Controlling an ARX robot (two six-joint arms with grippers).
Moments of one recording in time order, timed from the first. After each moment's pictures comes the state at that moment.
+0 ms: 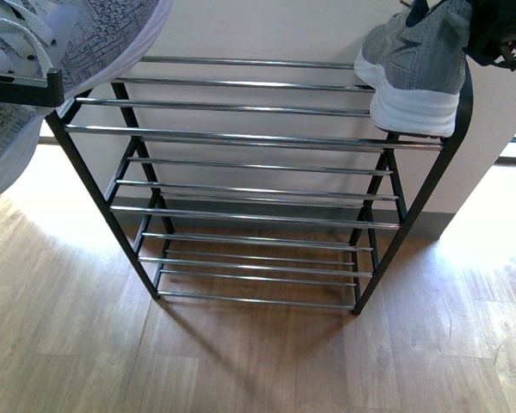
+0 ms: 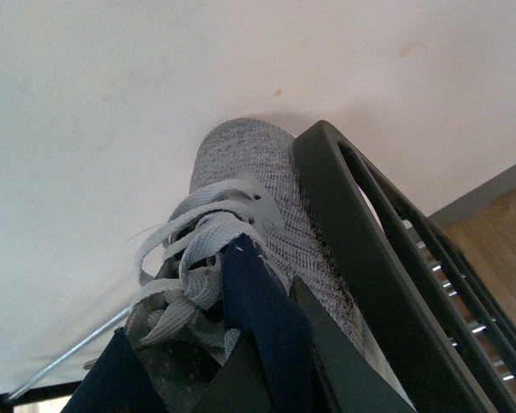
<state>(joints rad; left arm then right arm) -0.43 1.50 0.40 0.95 -0.67 0.14 0.16 2.04 1.24 0.32 0.14 0.84</state>
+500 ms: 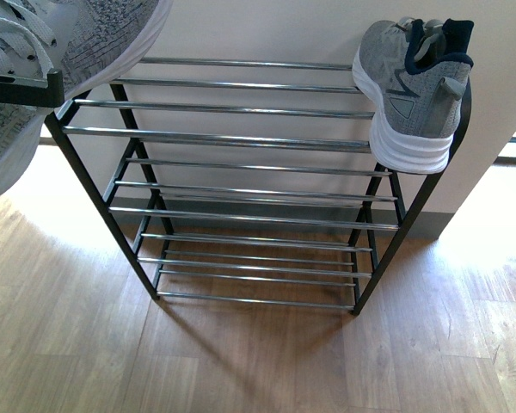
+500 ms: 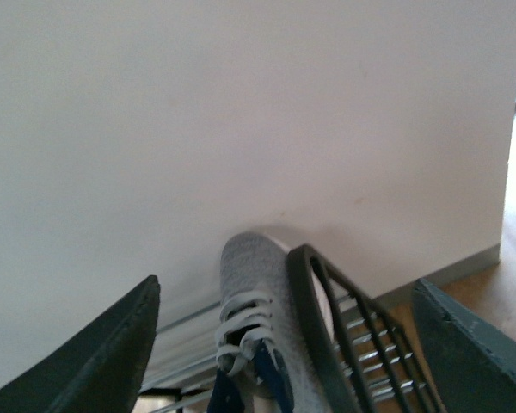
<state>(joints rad) -0.43 1.50 0.40 0.95 -0.67 0.14 0.04 1.60 1.14 0.20 0.07 0.53</state>
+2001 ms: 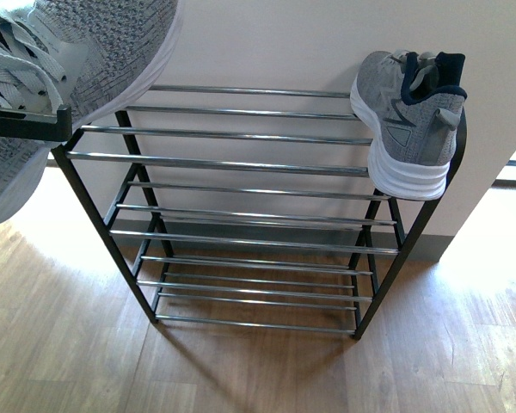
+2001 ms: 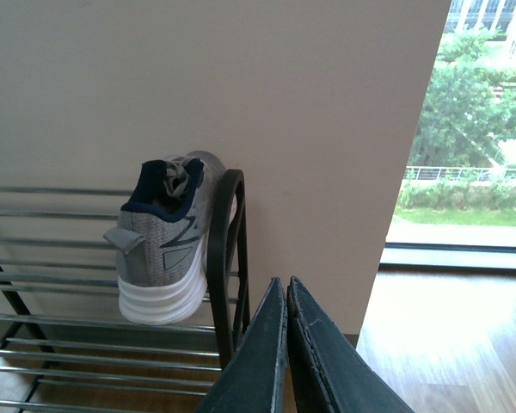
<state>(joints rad) -0.43 1.50 0.40 0.95 -0.67 0.14 0.00 0.66 0.02 0.64 0.00 0.01</state>
